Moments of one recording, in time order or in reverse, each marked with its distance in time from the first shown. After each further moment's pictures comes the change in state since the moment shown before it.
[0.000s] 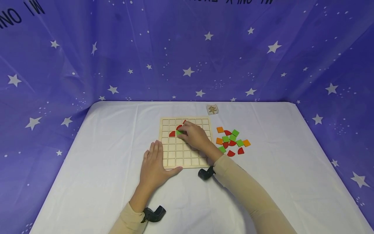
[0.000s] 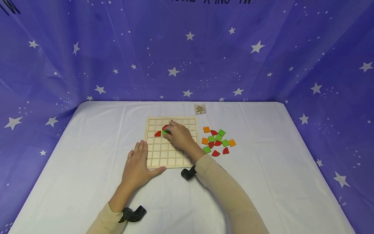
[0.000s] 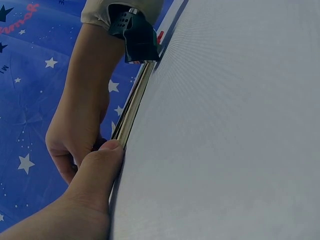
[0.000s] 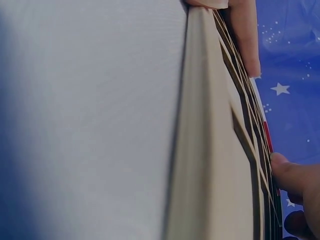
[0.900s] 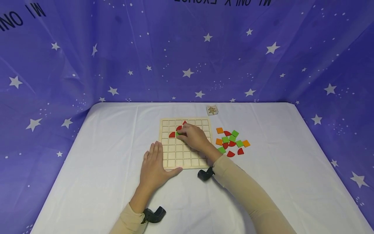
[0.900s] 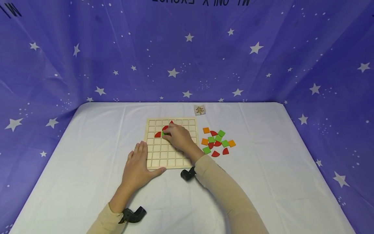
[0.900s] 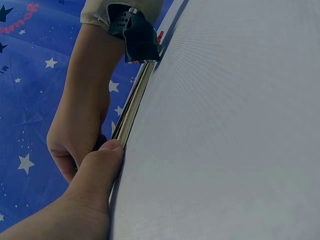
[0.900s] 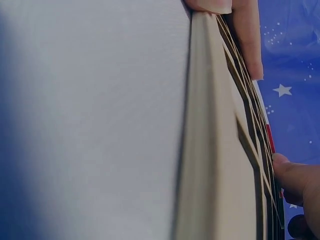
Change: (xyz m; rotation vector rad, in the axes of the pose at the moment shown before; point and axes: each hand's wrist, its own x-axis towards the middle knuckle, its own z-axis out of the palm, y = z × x) left_hand -0.001 0.001 0.000 -0.005 0.010 -0.001; right_hand 0.000 -0.002 0.002 0.028 -0.015 0.026
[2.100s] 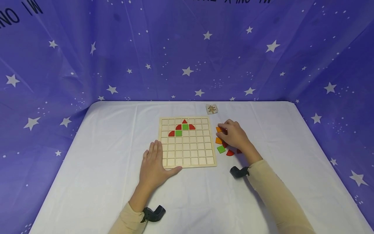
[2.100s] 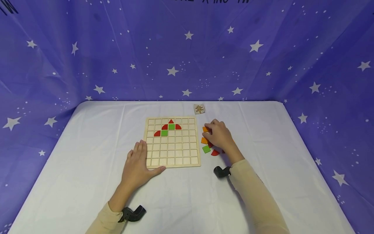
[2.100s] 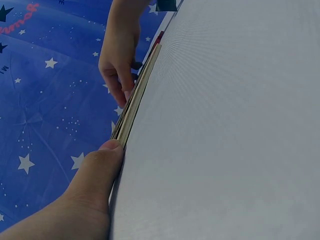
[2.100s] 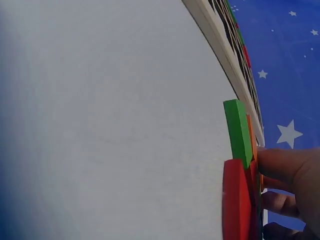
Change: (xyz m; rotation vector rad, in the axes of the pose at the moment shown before) left_hand 0.000 0.000 0.002 -0.013 -0.016 -0.012; right_hand -0.067 0.107 -0.074 -0.114 -0.013 0.315
